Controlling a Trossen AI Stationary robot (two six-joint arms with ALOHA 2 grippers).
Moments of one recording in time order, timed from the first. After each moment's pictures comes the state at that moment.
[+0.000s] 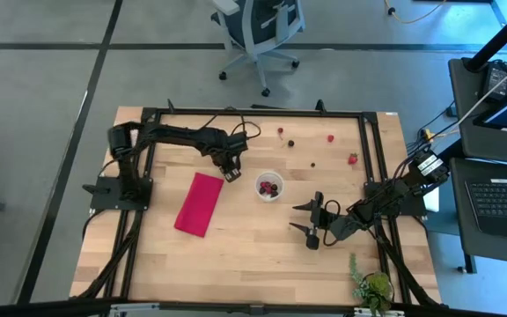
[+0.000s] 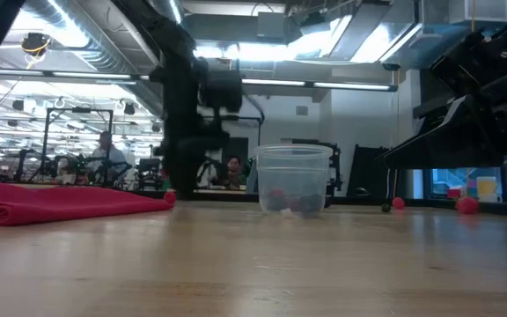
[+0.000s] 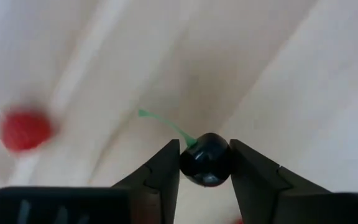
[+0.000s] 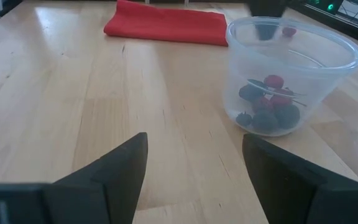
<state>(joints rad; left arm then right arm) 0.34 1.83 1.15 -0.70 -0.09 -0.28 0.60 1.67 0.31 0.89 0.76 0.31</state>
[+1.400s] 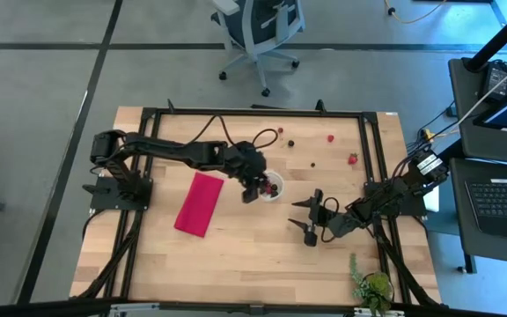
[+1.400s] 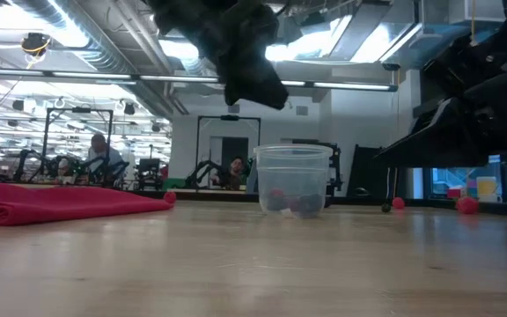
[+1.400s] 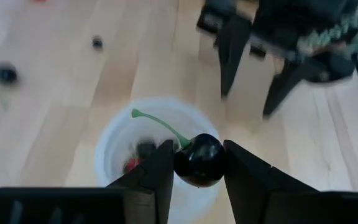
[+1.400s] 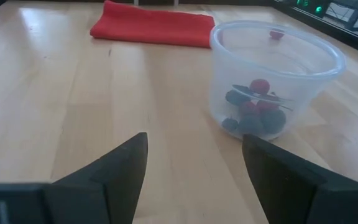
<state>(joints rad) 0.08 1.69 1.21 -0.23 0.11 -0.15 0.56 1.67 0.31 0.90 0.76 0.28</state>
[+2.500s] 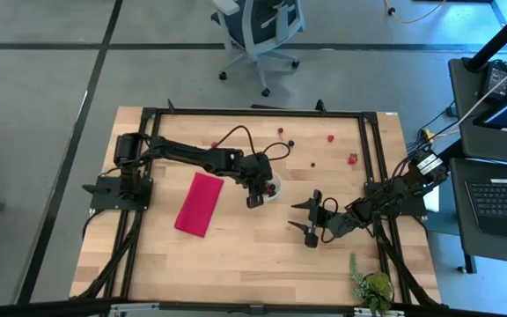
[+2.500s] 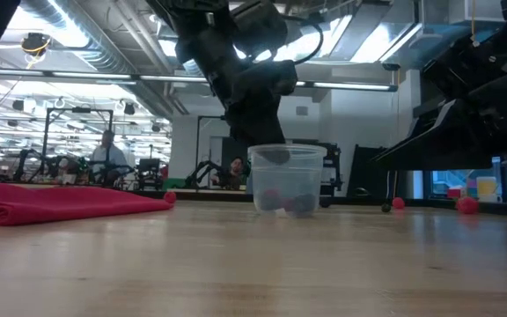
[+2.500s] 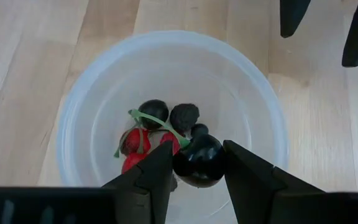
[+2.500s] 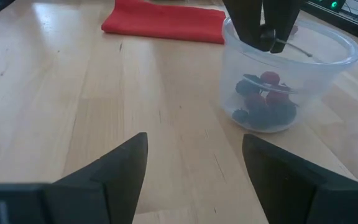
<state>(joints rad) 0.08 1.89 1.29 -0.34 0.09 -0.13 0.56 1.67 0.31 0.89 0.71 0.28</state>
